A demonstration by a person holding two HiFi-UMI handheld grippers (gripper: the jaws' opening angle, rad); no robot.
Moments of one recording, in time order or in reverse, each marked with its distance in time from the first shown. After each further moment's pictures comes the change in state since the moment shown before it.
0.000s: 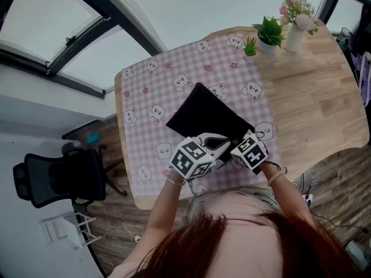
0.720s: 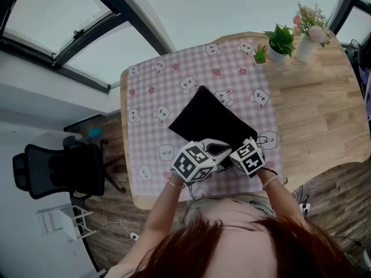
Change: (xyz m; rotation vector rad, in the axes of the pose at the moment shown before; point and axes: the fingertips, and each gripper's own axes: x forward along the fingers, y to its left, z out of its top) left arm 0.000 0.010 -0.011 -0.042 0.033 -0.003; right arm 0.026 -0.009 0.015 0.010 -0.093 -0.025
